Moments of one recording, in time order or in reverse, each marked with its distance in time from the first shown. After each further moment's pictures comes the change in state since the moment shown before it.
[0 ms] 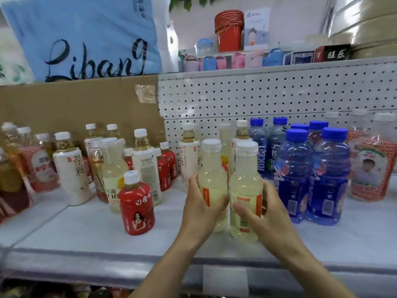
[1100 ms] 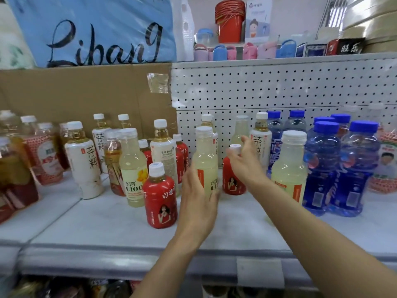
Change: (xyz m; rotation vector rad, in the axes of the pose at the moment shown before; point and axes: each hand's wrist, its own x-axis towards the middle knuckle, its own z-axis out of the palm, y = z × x) left_hand -0.004 -0.012 -0.061 0.312 0.042 0.099; right_hand 0.104 -0.039 0.089 -0.197 0.122 0.082
